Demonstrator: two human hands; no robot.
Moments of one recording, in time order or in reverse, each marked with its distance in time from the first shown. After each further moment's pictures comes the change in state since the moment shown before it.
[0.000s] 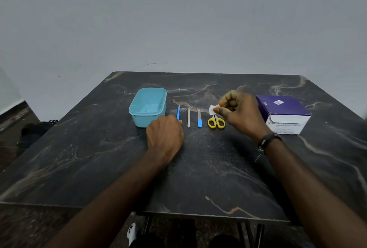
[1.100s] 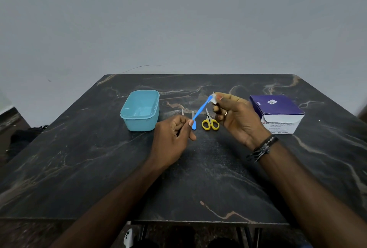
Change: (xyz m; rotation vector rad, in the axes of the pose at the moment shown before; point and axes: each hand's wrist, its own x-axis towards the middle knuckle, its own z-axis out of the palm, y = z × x) left_hand -0.012 0.003 0.015 -1.108 0.039 0.311; right_hand -0.006 -0.010 0.003 0.978 -0.036 0.356
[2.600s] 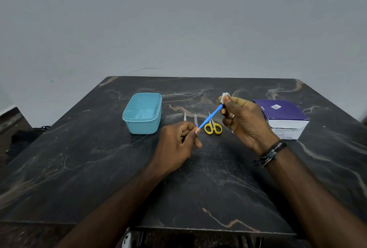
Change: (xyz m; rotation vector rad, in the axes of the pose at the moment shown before) left_hand 0.000 -0.003 0.000 0.023 -0.104 0.023; right_hand -0.004 -0.006 -0.001 -0.077 0.005 -0.055
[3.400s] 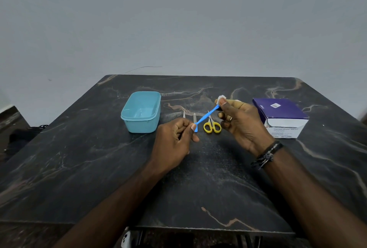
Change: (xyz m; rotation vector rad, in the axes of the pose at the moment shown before) left_hand 0.000 0.003 0.000 -0.033 0.070 -0.022; right_hand -0.006 0.004 0.005 -0.074 0.079 0.028
